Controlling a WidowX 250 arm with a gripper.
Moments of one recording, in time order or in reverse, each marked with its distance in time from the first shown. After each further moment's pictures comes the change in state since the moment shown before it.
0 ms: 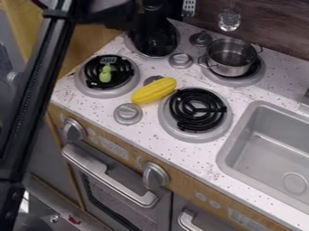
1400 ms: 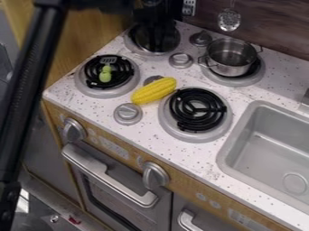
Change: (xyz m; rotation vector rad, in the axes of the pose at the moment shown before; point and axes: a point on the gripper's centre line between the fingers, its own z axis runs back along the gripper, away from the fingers) arm 0.001 0.010 0.027 0.006 -0.068 0.065
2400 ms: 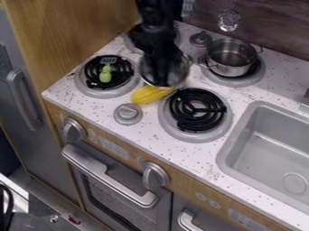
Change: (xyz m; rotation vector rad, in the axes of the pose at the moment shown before) arm -0.107 -0.082 0.045 -0.070 0.070 -0.188
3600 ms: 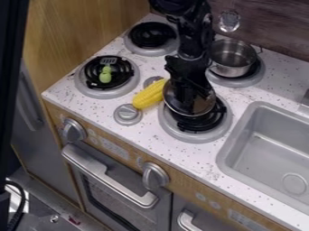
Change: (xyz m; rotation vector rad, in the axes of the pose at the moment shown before) arm -0.020 -0.058 -0.020 0.034 0.129 -0.189
